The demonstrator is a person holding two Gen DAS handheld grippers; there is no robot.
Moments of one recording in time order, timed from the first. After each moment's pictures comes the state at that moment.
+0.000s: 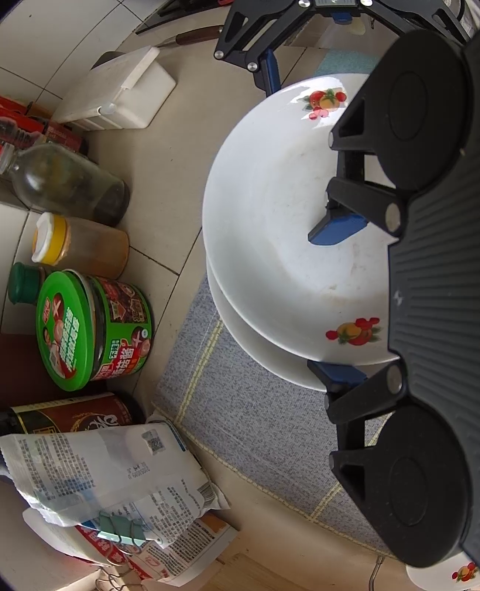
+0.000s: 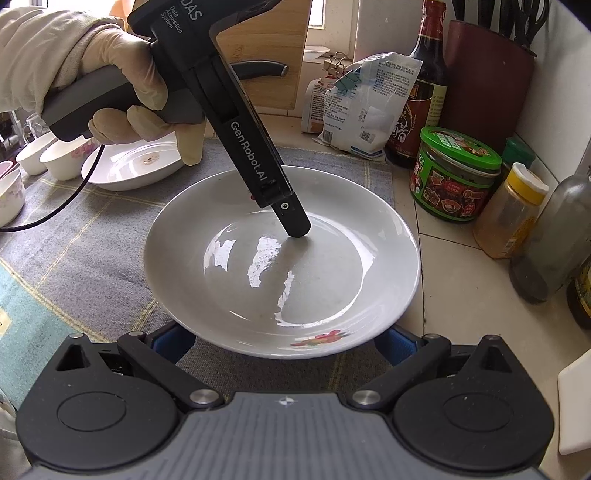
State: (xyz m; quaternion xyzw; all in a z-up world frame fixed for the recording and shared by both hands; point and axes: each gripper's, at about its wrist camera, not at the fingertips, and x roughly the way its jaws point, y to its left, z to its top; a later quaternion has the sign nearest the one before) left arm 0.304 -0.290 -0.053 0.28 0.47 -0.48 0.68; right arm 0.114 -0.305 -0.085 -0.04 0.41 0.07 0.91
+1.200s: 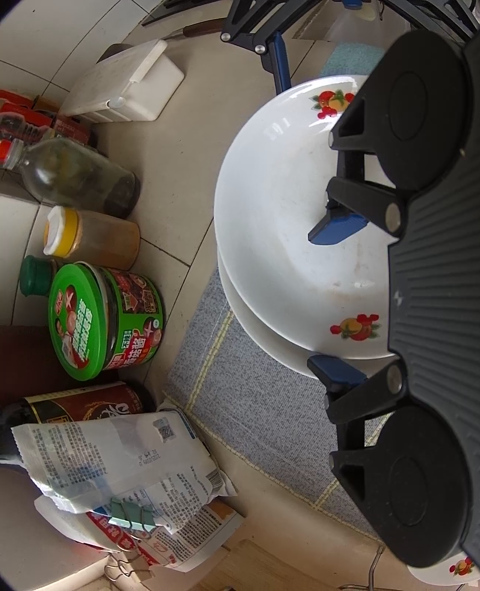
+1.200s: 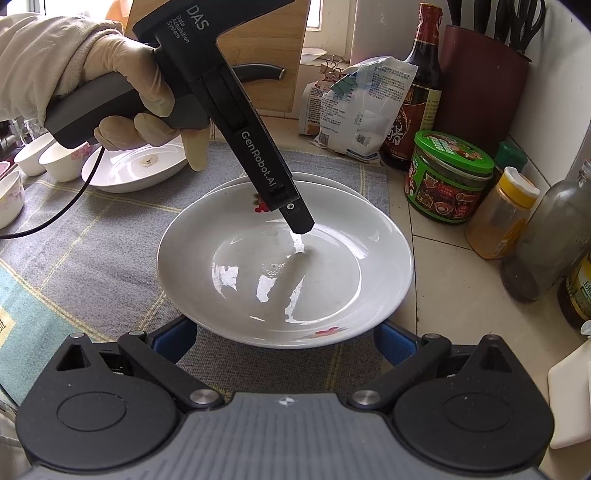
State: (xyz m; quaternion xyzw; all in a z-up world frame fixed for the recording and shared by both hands) left arm 0.301 -0.288 -0.050 0.28 0.45 -0.47 0.70; right arm 0.109 -0.302 -0.078 -0.04 0.41 0.06 0.91
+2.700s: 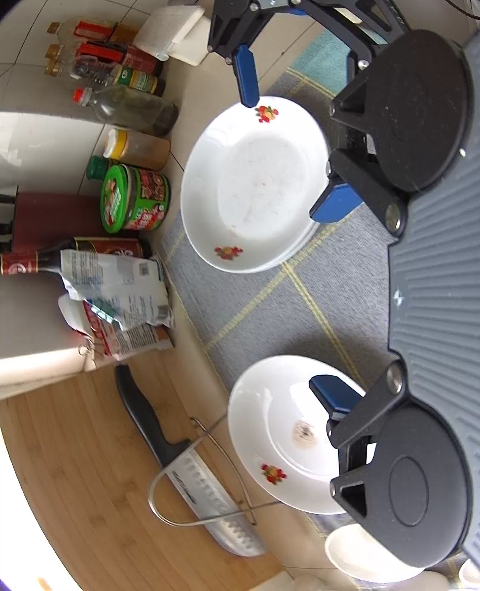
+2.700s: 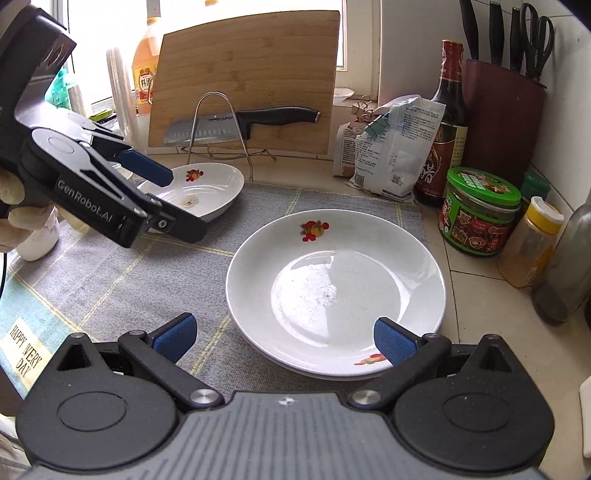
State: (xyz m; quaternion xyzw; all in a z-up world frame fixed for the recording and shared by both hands) left arm 0.204 -0.131 -0.022 0.18 0.38 -0.29 0.86; right arm 0.102 -0.279 -0.073 -0.02 0.35 0.10 0.93
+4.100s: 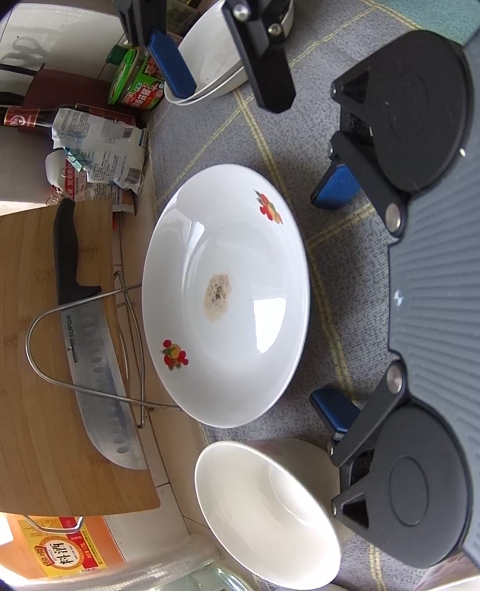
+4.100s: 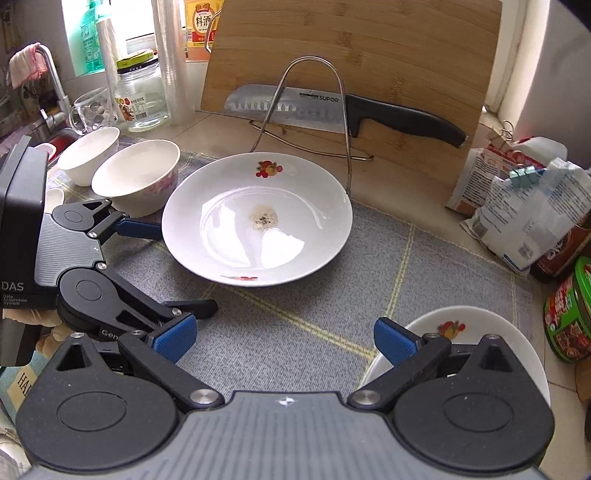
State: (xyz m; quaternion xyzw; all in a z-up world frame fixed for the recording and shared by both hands) left arm 0.245 -0.025 -0.099 0.08 0.37 -0.21 0.90; right arm 0.231 -0.159 -0.064 -0.09 0.44 0.17 0.88
